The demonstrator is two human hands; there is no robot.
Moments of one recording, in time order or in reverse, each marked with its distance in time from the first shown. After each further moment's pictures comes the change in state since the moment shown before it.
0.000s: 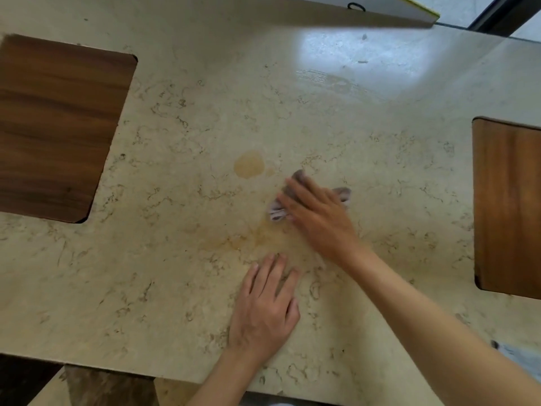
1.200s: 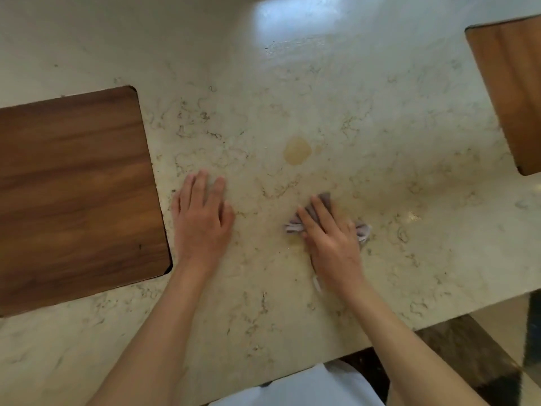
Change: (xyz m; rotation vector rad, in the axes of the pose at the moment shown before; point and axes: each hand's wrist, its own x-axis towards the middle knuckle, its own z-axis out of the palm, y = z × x) left_hand 0.108 -0.286 -0.087 -0.032 -0.017 -0.007; right_hand 0.022 -0.213 0.043 0.007 0.191 0.687
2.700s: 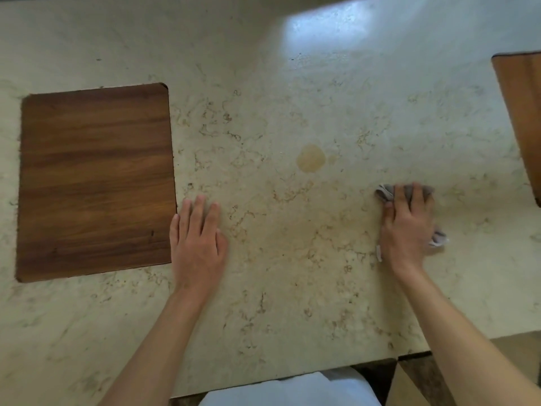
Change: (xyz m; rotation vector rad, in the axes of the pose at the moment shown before) left_hand -0.059 -0.012 0.000 0.049 0.050 -0.098; right_hand 0.039 0.113 -0.026 -0.029 0.065 0.453
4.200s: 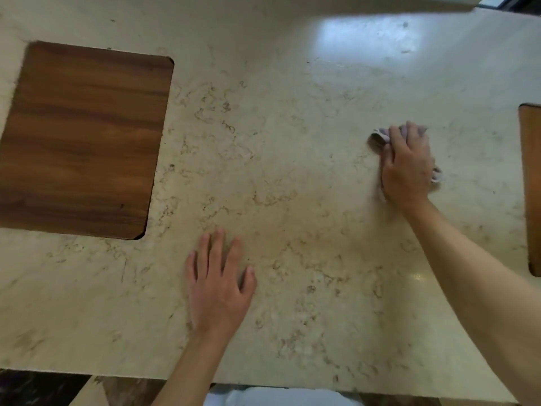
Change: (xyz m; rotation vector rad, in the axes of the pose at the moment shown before) left_hand -0.072 0.118 0.029 0.045 0.020 -0.187; right_hand 0.173 -0.036 -0.003 -0.020 0.014 -0.410
